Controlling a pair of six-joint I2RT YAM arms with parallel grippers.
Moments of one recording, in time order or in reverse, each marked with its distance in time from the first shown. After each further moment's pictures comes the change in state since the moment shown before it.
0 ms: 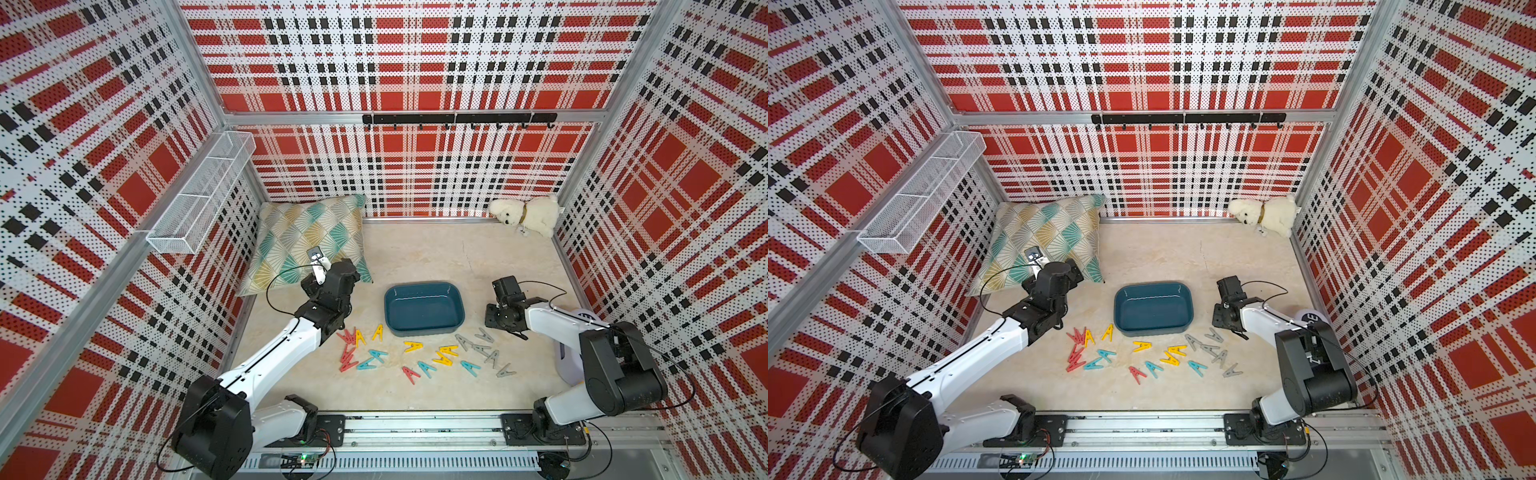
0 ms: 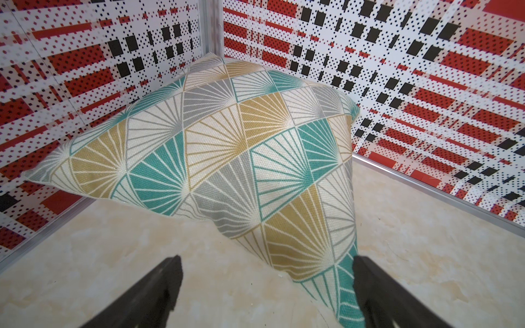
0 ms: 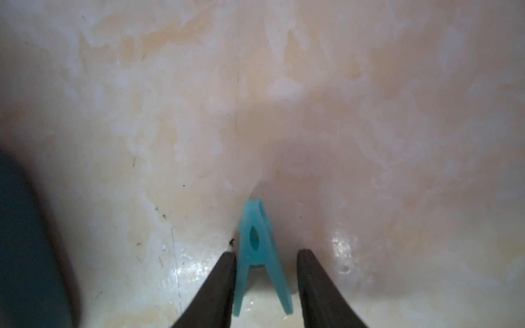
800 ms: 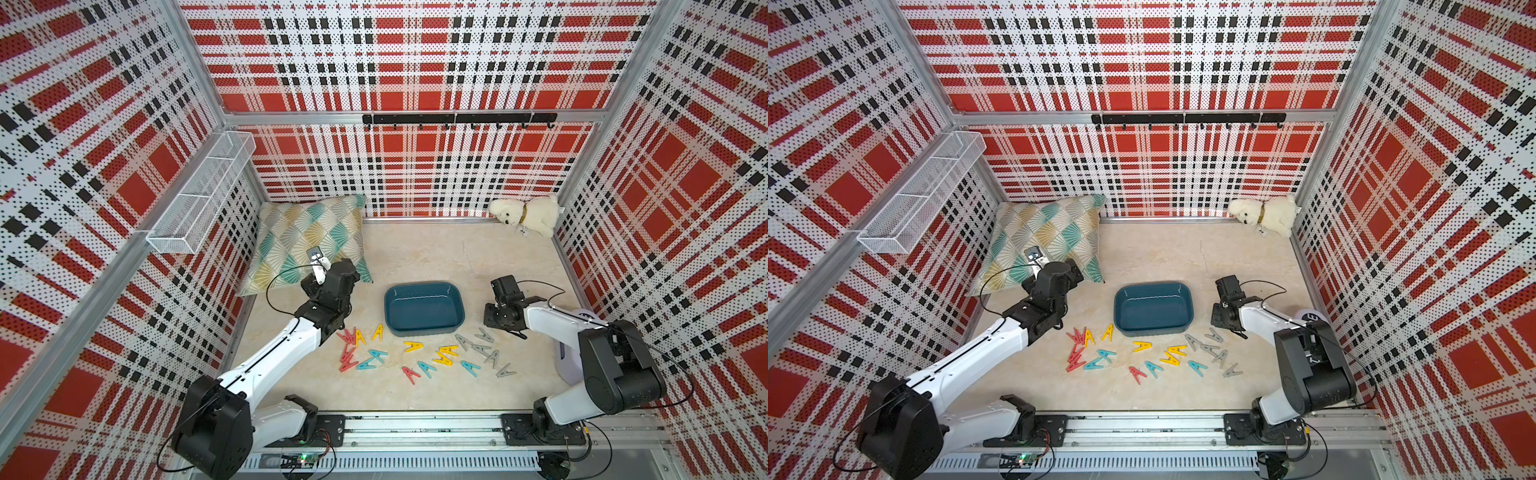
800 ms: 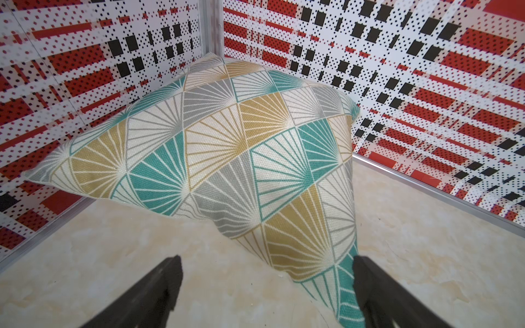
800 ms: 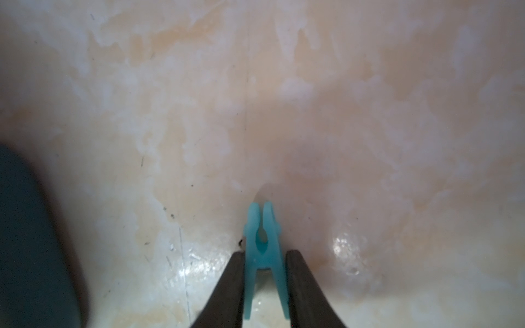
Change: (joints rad) left arm 0.001 0.000 0.000 0.000 0.001 0.001; right arm 0.008 0.006 0.013 -0.014 0.003 0.000
